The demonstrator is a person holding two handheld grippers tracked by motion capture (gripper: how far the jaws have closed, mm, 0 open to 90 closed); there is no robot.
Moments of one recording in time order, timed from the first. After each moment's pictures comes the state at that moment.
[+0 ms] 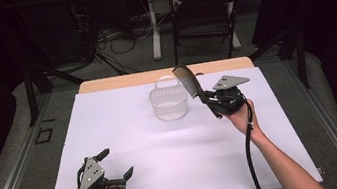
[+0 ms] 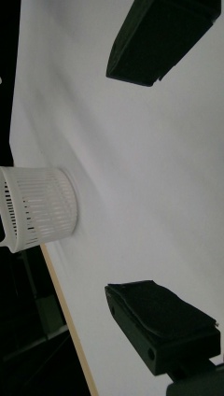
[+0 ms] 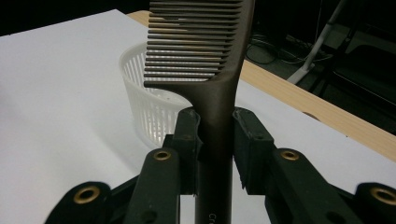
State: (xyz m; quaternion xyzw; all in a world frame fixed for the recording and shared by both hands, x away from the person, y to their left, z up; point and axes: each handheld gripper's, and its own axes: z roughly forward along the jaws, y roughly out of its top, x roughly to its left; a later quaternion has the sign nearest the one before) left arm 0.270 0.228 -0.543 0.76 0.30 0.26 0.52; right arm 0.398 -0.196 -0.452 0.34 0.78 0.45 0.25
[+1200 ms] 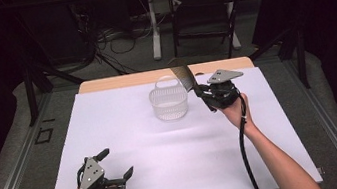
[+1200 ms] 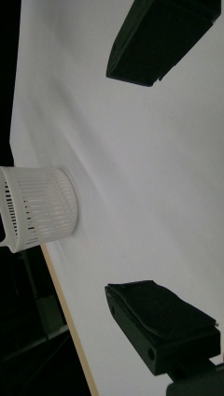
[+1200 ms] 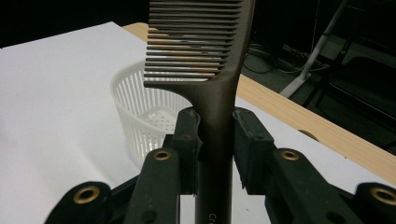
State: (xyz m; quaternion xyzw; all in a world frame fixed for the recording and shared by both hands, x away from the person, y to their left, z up) left arm 0.270 0.228 -0.543 0.76 0.30 0.26 0.52; right arm 0.416 -0.185 -0.445 0.34 0.78 0.46 0.26
